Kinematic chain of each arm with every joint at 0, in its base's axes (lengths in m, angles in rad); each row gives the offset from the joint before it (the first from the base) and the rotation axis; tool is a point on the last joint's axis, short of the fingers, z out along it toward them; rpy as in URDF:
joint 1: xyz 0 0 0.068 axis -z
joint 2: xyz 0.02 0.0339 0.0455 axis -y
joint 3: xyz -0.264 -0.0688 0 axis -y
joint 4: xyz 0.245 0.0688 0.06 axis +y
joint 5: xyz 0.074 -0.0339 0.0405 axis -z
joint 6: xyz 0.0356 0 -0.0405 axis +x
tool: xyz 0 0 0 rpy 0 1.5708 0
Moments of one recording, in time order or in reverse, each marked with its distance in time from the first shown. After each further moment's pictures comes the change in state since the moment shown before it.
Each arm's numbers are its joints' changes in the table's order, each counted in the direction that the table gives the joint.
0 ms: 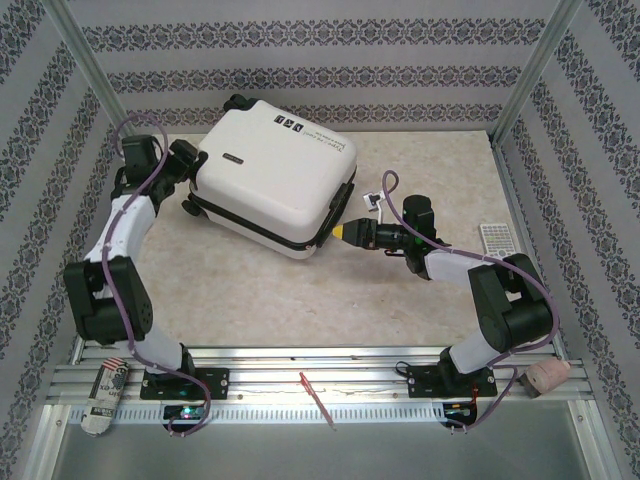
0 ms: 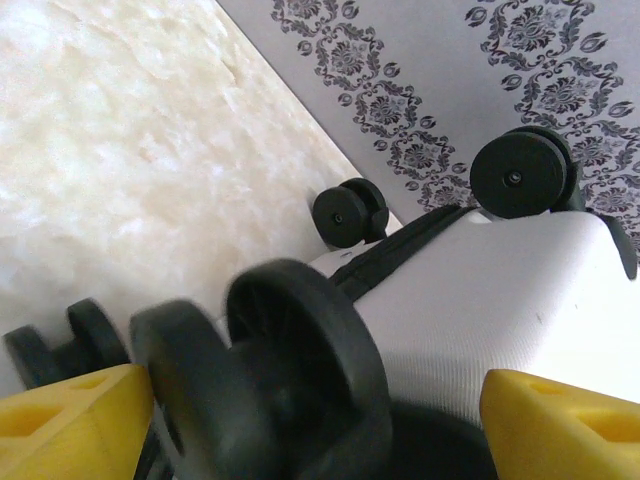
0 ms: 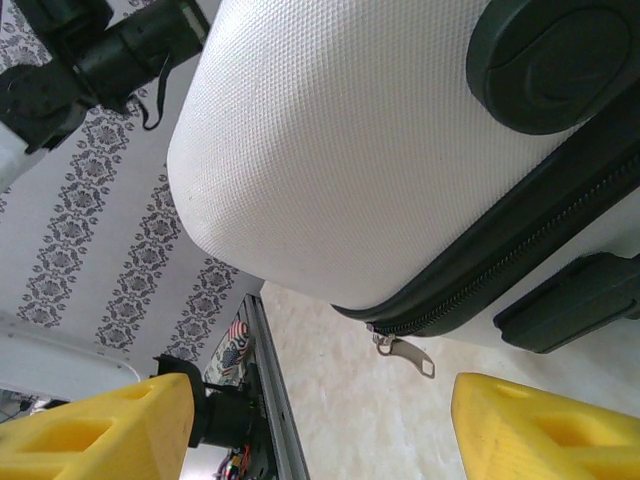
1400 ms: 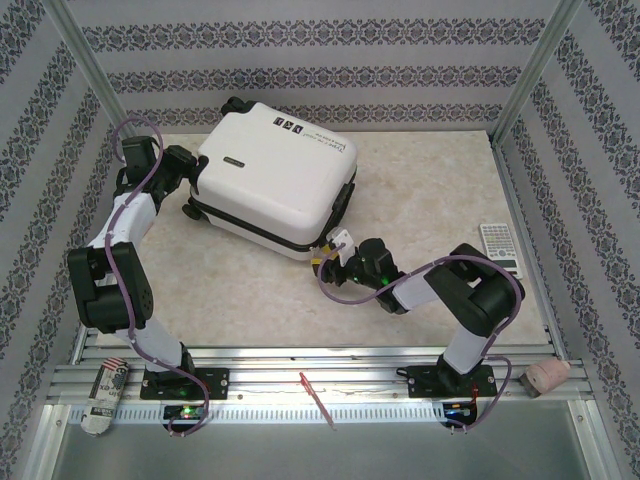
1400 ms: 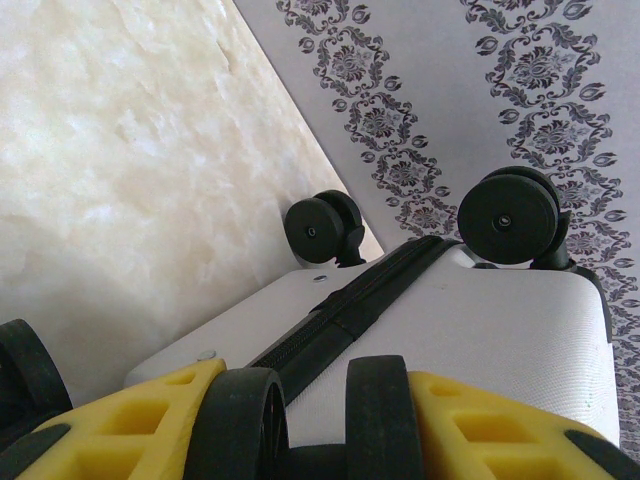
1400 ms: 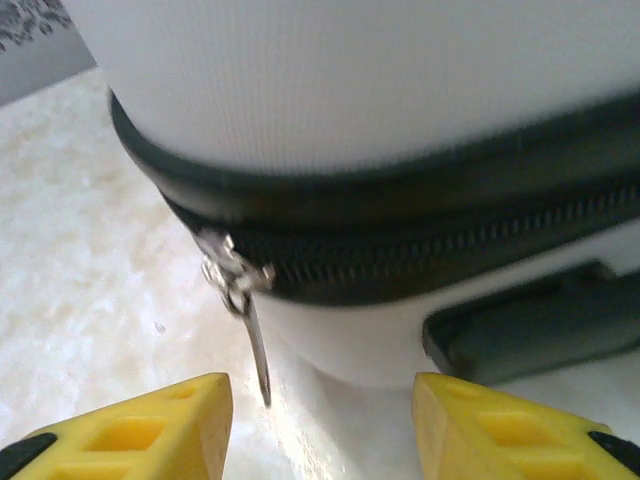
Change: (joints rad) left arm -0.019 -0.025 -0.047 -0.106 0.054 -0.153; right arm -0.367 -0.182 -0.158 -0.311 0.732 -0.678
